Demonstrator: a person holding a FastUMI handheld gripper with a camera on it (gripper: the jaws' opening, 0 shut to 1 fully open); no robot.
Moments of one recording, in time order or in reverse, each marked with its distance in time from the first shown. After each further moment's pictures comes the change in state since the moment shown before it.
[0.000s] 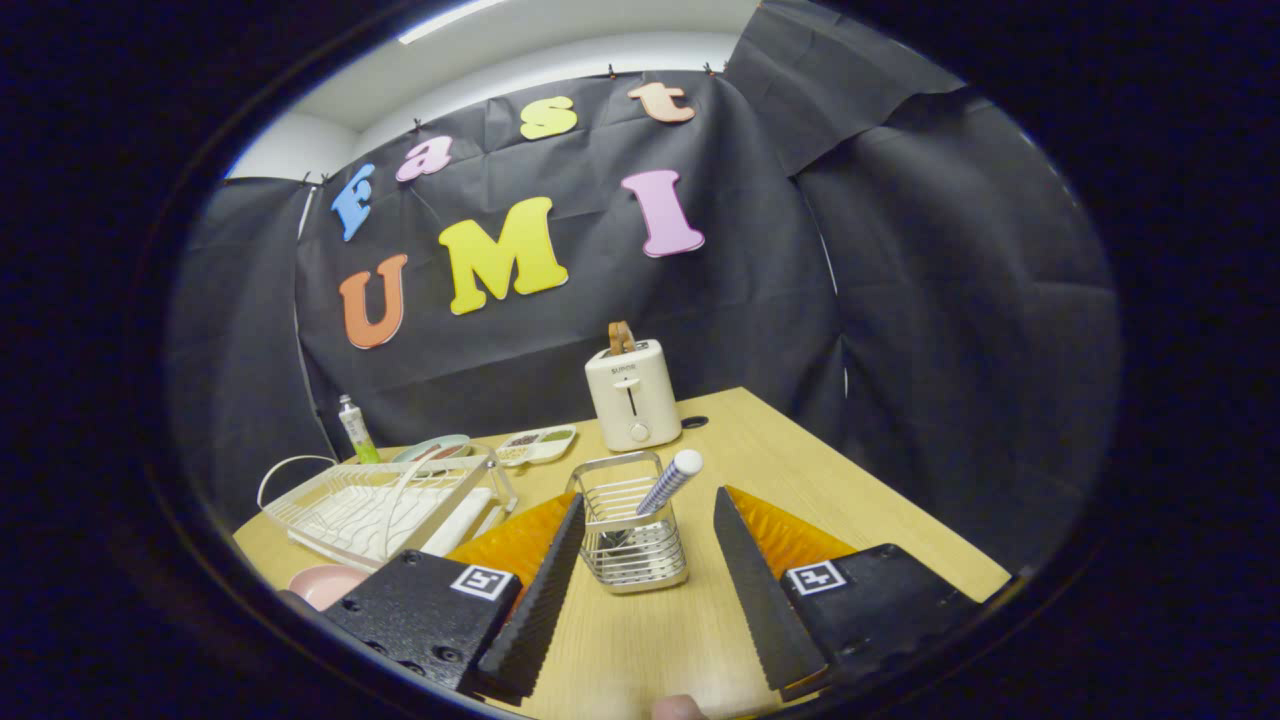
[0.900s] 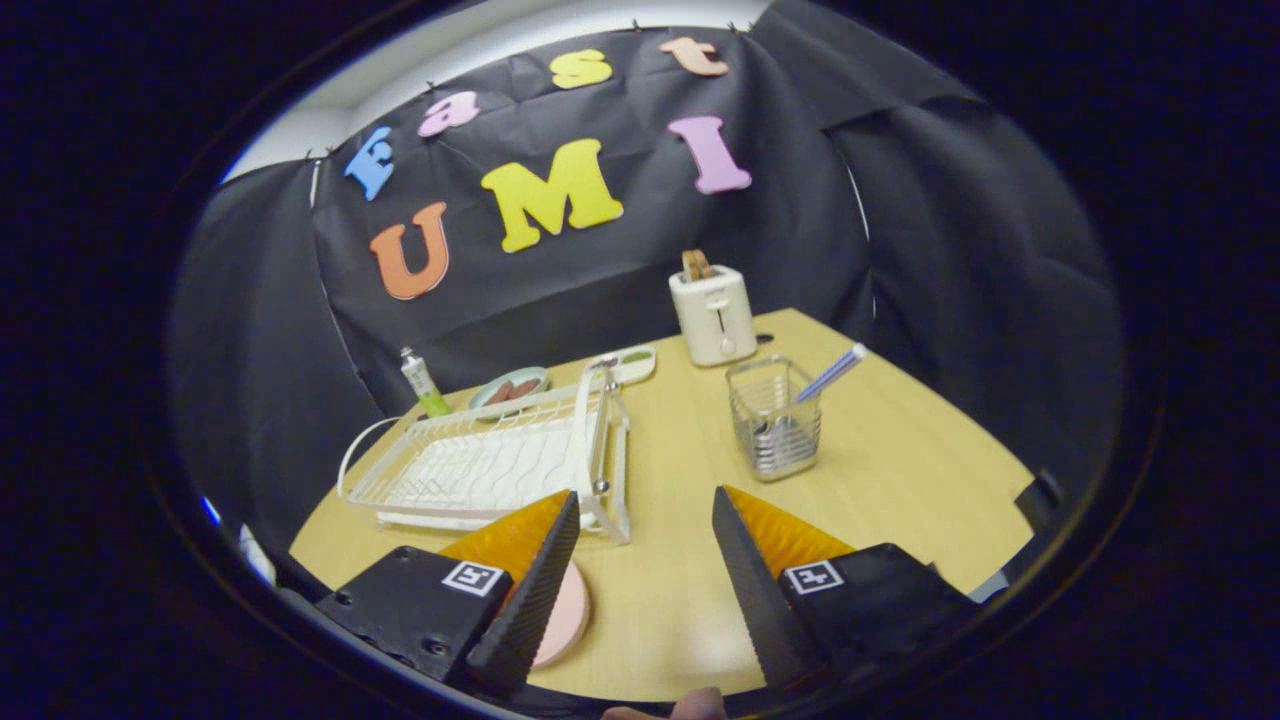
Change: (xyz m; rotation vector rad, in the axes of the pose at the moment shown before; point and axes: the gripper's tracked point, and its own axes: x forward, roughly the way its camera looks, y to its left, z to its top) arm -0.109 0.129 -0.026 -0.063 0.142 -0.017
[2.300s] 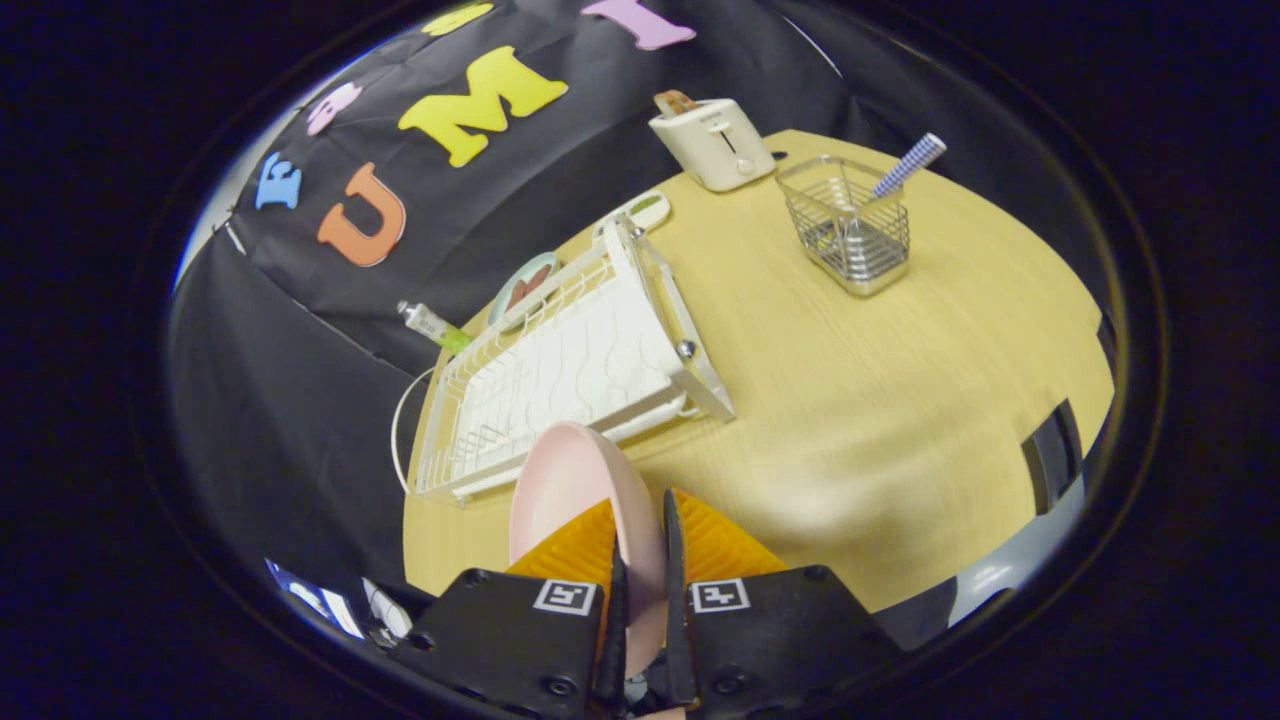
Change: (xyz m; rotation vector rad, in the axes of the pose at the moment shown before) arm 0.018 0.099 -0.077 0.416 0.612 0.153
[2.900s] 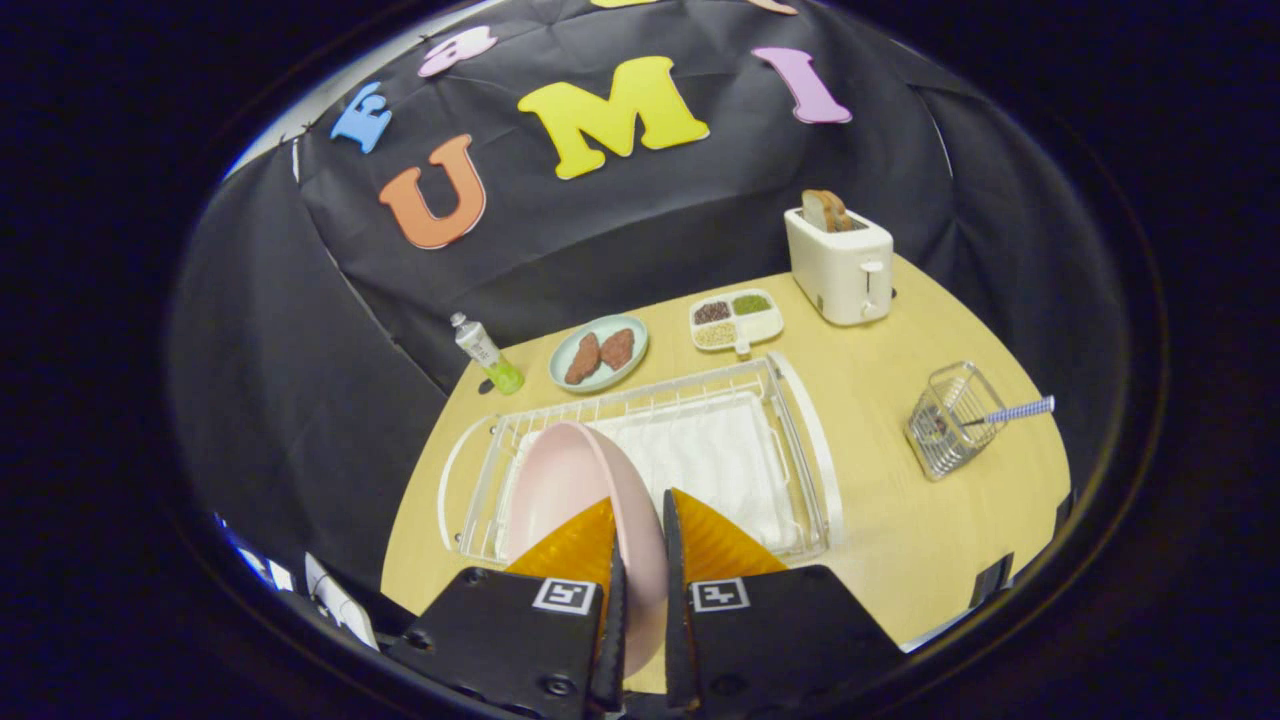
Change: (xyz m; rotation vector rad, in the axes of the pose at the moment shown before) arm -0.024 0.130 0.082 -0.284 -0.151 -0.068
